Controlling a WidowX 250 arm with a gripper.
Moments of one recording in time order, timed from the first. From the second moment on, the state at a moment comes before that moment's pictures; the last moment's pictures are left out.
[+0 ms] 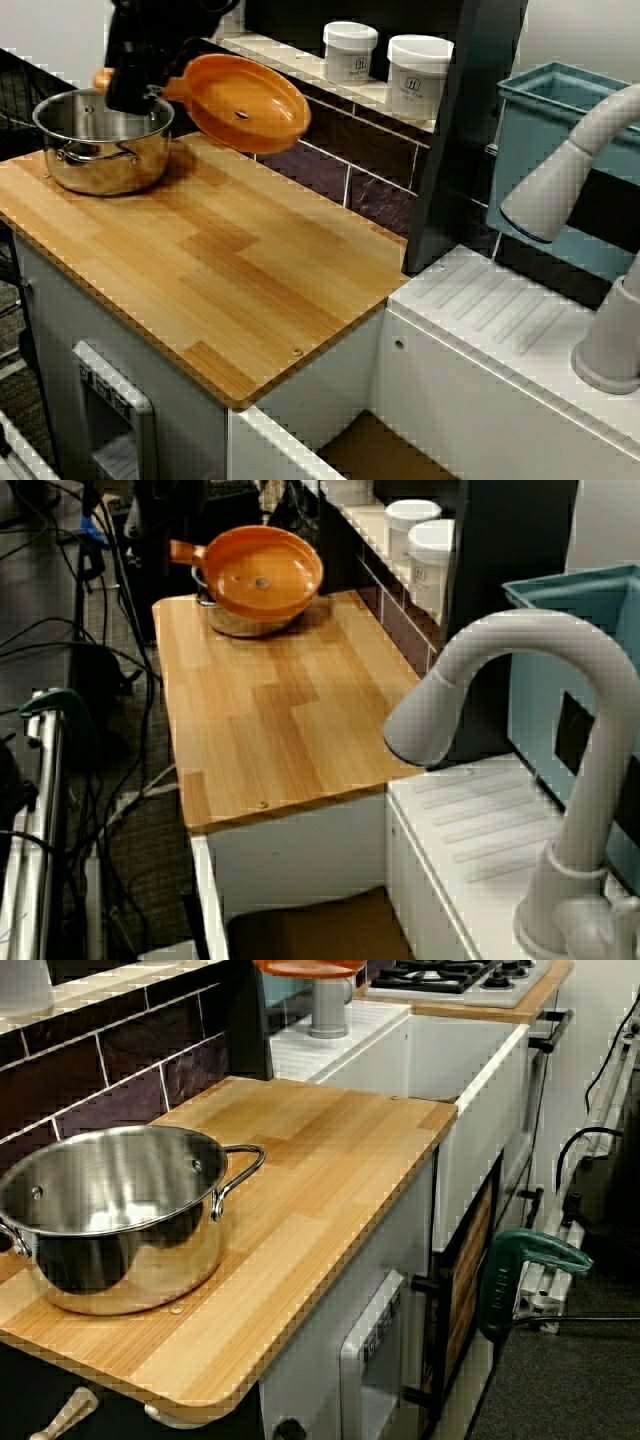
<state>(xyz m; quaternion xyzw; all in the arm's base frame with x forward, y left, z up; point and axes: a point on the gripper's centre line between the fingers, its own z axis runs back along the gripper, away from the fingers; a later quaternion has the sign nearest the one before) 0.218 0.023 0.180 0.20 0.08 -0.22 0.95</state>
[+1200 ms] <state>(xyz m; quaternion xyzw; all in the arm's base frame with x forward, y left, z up) 0.199 0.035 0.173 0.29 -0.08 -0.15 0.94</state>
